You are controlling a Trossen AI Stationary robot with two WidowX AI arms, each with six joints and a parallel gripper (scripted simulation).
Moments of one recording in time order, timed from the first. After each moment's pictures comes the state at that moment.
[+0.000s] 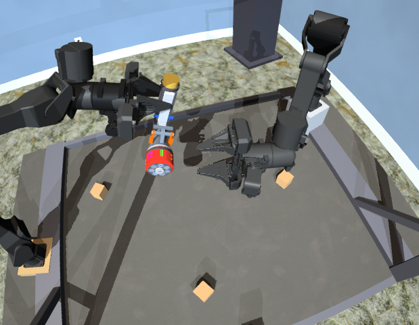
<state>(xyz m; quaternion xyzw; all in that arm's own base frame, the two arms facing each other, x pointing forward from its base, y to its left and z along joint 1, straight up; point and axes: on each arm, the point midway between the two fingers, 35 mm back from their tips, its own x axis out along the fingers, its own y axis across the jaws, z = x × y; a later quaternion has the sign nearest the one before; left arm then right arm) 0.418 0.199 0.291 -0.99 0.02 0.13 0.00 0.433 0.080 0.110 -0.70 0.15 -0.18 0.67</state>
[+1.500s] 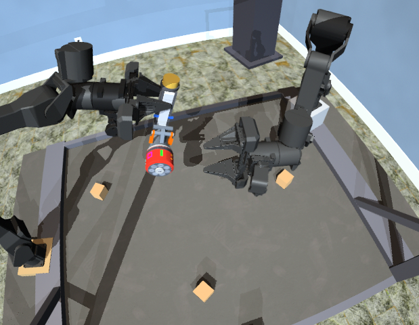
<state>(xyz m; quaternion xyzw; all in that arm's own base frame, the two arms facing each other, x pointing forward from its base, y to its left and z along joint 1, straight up) 0.418 0.199 0.291 -0.99 0.02 0.13 0.00 0.419 0.085 0.112 -0.70 0.15 -0.18 0.67</state>
